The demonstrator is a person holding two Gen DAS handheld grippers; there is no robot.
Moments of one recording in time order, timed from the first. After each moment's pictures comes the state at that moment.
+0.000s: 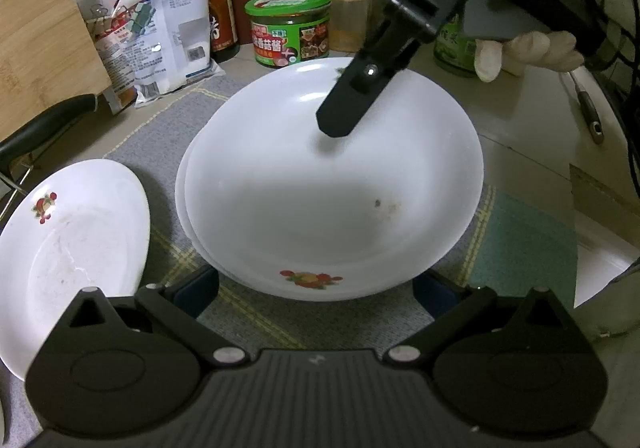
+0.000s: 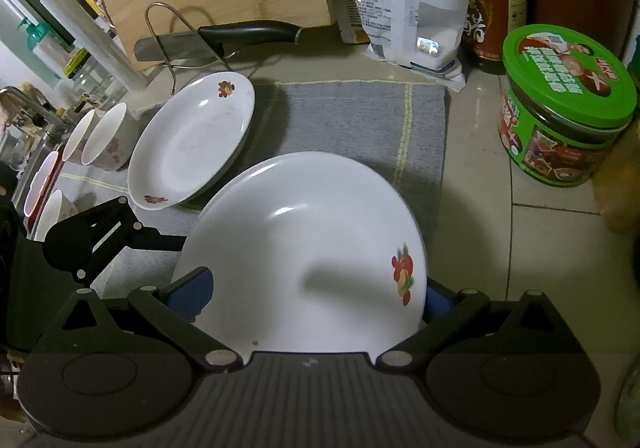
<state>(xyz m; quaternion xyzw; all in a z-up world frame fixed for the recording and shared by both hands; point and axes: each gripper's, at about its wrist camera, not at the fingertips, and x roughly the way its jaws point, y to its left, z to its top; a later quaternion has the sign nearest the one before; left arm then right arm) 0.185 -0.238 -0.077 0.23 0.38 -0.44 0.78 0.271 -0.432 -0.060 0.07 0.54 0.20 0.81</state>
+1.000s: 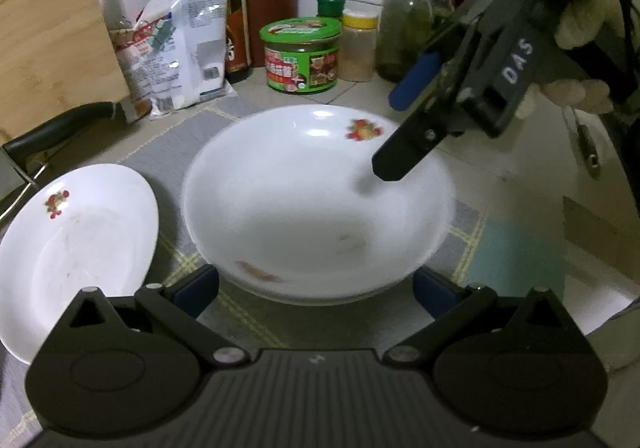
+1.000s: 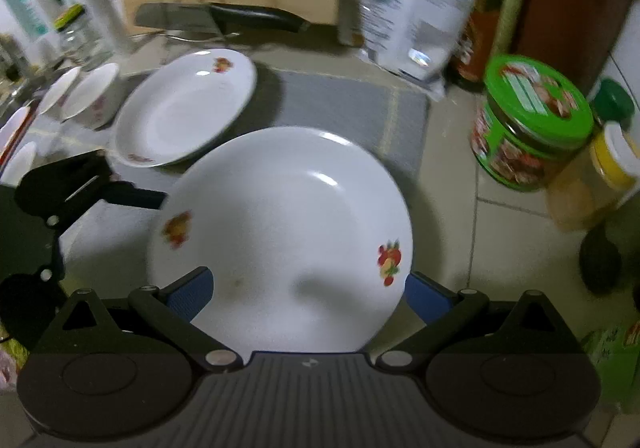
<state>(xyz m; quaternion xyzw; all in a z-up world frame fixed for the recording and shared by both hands) 0.174 -0.225 -0.067 0.19 0.36 -0.44 0.80 0.237 -0.412 -0.042 -0.03 0.52 0.17 0.83</state>
